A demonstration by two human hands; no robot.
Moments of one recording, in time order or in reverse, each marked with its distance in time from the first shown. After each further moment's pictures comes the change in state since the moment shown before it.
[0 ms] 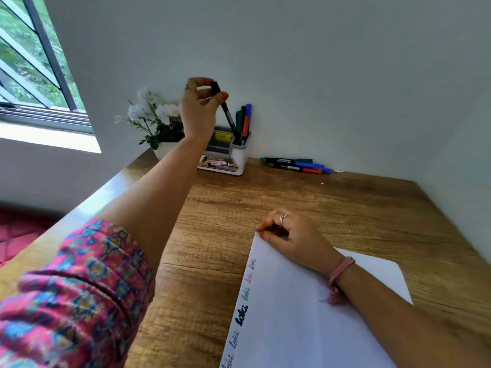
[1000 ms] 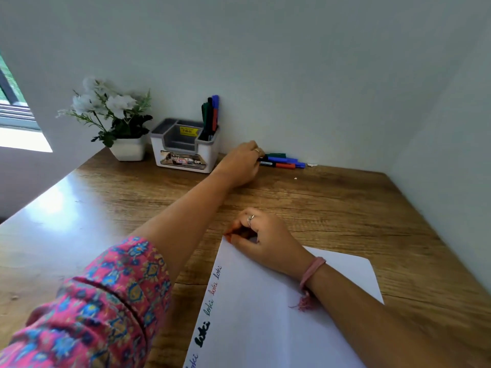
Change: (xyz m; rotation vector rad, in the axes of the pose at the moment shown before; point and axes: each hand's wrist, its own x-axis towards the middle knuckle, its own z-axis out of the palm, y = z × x) left_hand -0.076 -0.071 0.102 0.878 -0.840 0.455; right_hand 0.001 0.002 0.001 0.028 0.007 0.003
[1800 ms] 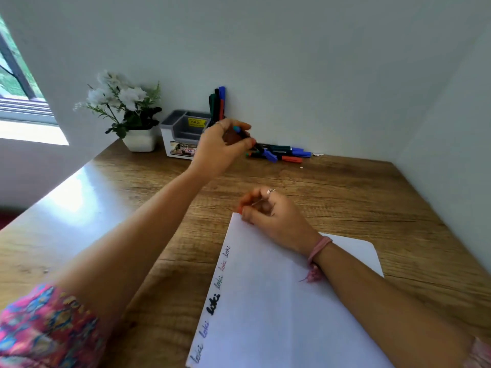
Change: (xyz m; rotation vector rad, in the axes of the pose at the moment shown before) left_hand -0.072 0.022 -0.071 -0.826 0.323 -0.289; right_hand -0.003 -0.005 -0.006 0.475 0.055 0.170
